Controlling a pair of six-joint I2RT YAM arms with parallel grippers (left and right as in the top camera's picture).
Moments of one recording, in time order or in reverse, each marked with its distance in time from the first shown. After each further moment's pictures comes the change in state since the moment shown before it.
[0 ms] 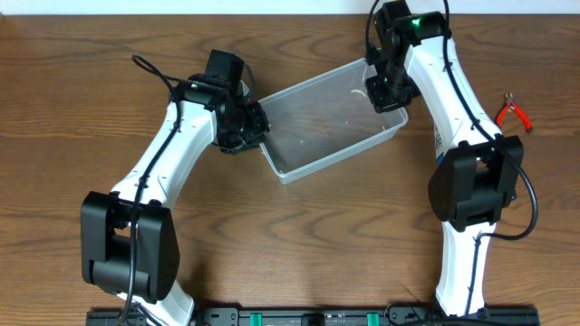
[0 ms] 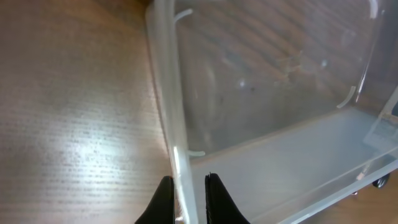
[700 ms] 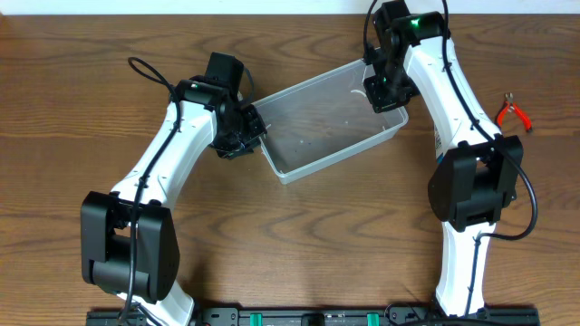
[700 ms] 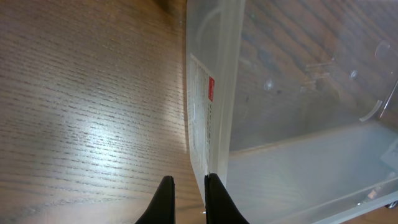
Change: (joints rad) left arm 0.000 0.000 0.000 -0.040 -0.062 -0.061; right arm 0.002 0.000 0.000 0.007 -0.018 -0.014
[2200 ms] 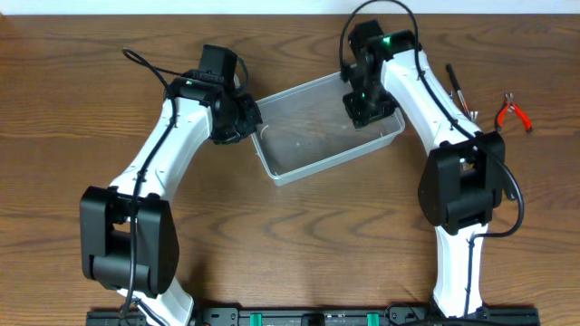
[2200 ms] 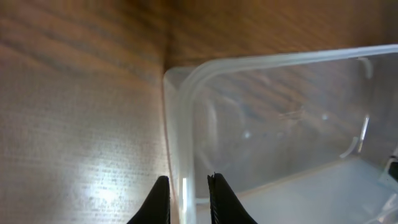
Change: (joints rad) left arm 0.032 0.022 0.012 0.146 -0.035 0.104; right arm 0.078 0.000 -0.101 0.099 -0.060 -0.003
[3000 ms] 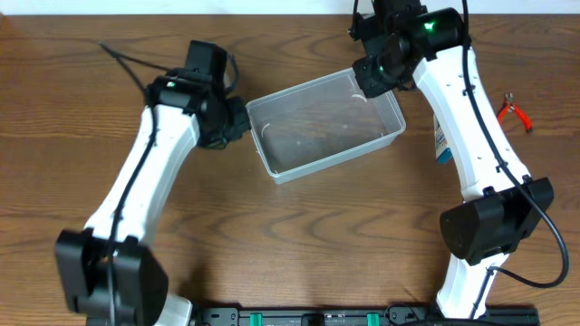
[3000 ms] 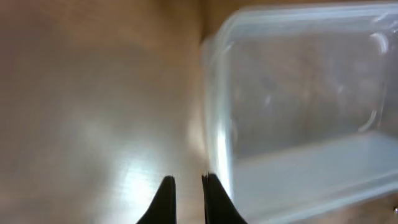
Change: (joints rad) left arm 0.002 -0.150 0.048 -0.256 -0.102 0.049; right arm 0.000 -0.225 0.093 -0.010 -0.001 -0.032
